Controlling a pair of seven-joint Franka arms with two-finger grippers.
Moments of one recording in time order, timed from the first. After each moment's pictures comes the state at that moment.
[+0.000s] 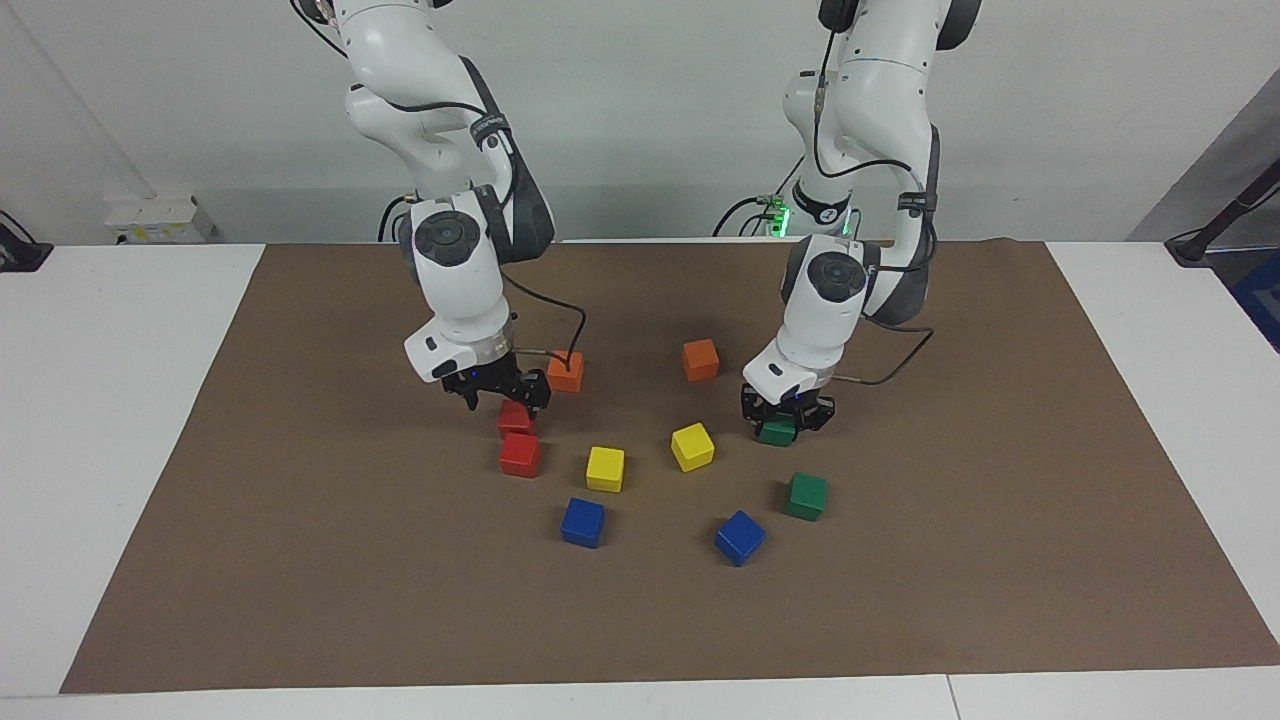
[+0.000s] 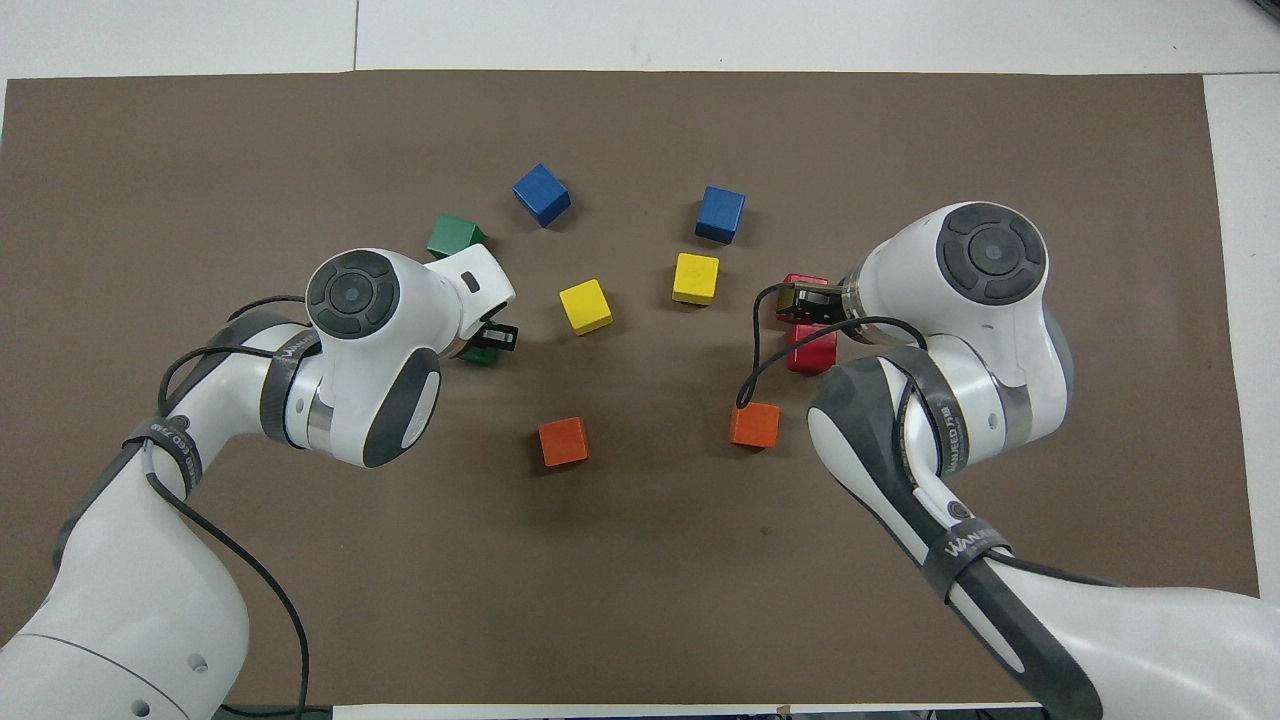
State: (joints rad) left arm -0.37 0.32 -0.05 -2.02 0.01 2.44 -0.14; right arm 0.23 0.23 0.07 -1.98 -0.02 2.25 0.57
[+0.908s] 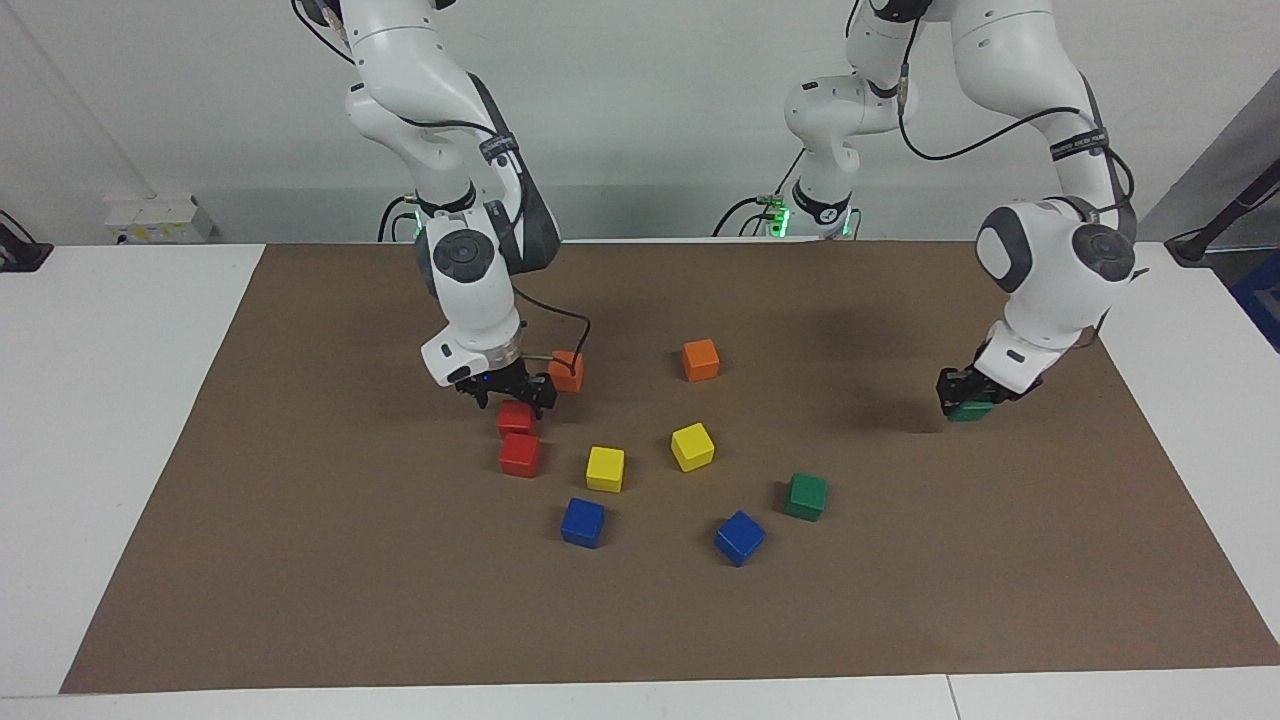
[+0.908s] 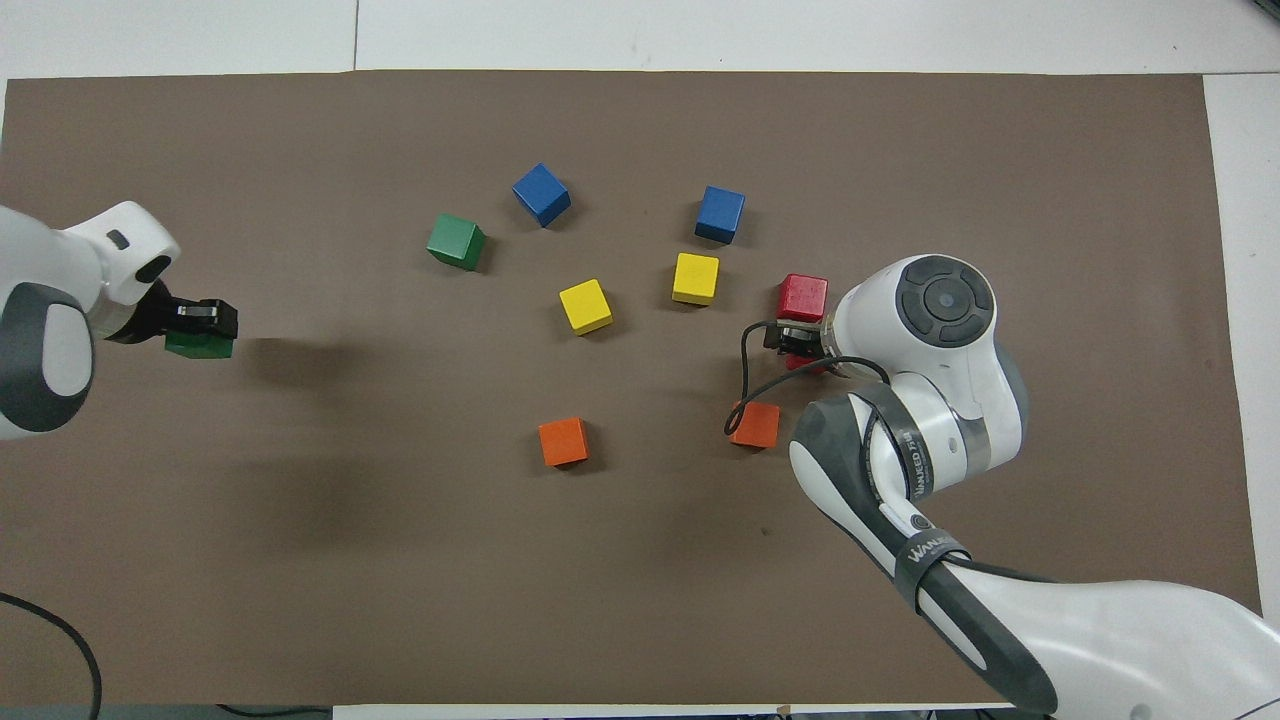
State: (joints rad) left arm 0.14 0.20 -0.01 -1.99 0.01 2.18 0.21; right arm 0.25 0.24 0.07 -2.08 -0.02 2.35 0.59
